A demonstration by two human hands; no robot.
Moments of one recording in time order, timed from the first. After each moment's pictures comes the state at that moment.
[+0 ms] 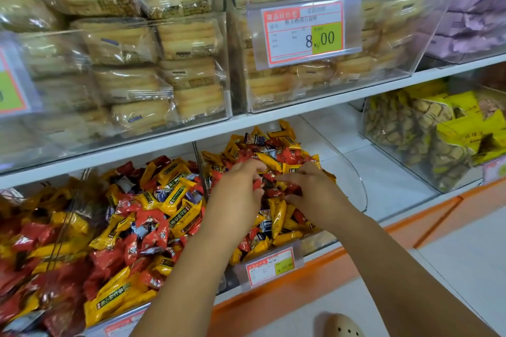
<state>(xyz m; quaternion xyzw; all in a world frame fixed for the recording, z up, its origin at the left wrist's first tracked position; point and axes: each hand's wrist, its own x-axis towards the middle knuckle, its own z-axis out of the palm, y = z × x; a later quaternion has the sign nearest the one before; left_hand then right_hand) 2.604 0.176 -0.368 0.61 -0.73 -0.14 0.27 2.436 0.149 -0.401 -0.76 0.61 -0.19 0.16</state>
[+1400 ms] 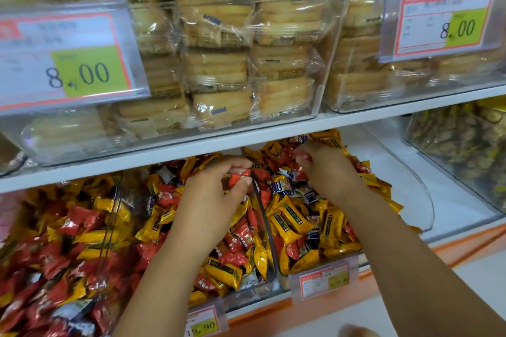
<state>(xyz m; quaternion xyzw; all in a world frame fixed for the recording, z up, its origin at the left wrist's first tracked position) 2.701 0.191 -0.355 0.61 -0.66 -0.20 0.40 2.508 0.110 -0.363 -0.75 0.61 -0.22 0.15</state>
